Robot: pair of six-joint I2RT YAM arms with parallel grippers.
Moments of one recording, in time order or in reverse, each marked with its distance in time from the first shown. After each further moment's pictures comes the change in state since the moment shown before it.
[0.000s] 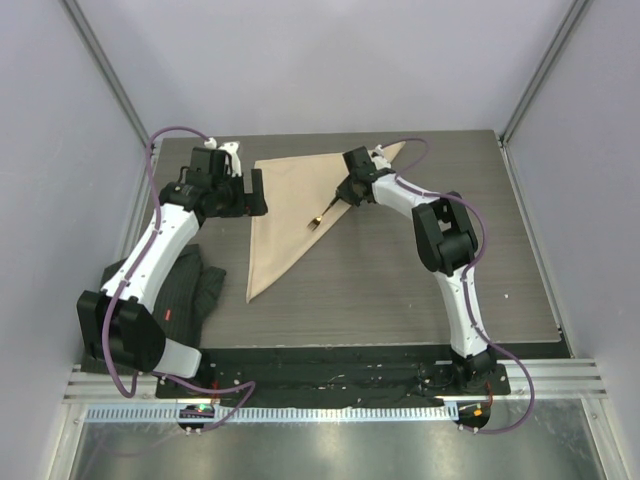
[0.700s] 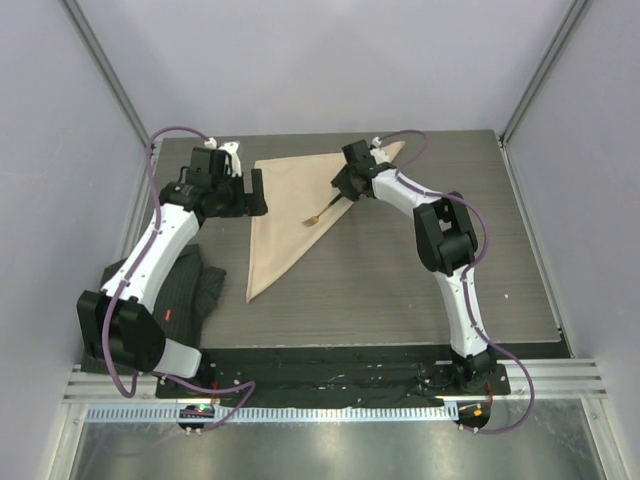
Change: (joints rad) left arm 0.000 0.000 0.000 0.000 0.000 0.000; right arm 0.001 0.005 0.056 -0.036 -0.004 -0.031
